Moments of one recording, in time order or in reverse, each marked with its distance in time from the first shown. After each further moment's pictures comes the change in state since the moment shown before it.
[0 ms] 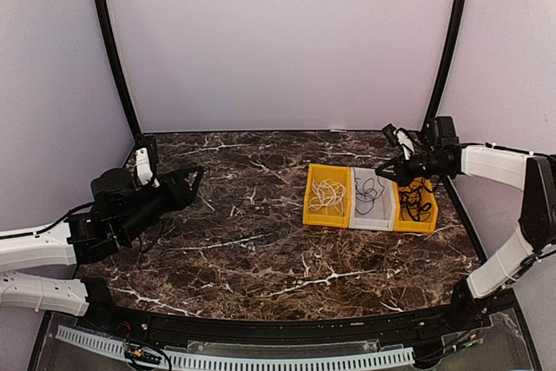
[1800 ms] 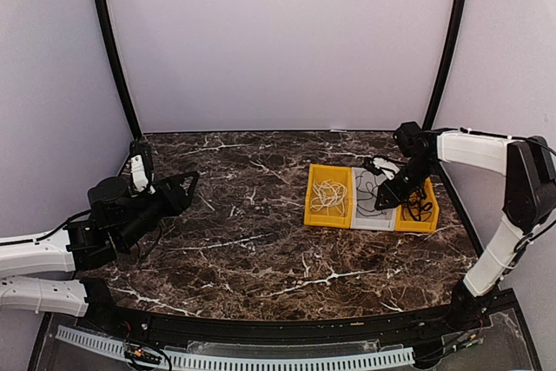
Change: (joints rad) left arm 0.000 -0.048 -0.076 0.042 -0.021 -0.016; right arm 0.166 0.184 0.184 -0.521 0.402 -0.021
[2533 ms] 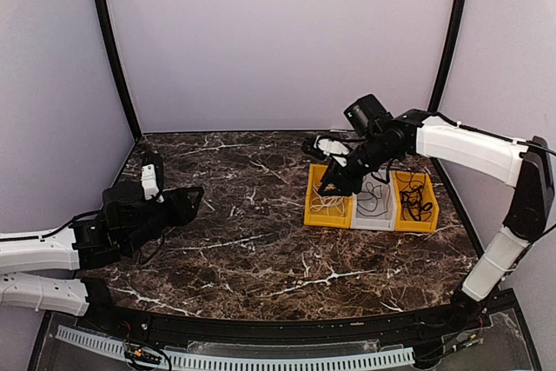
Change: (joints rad) left arm 0.000 0.031 0.000 -0.109 -0.002 -0.022; right arm 0.351 -0.039 0.245 0.046 -0.053 -0.106
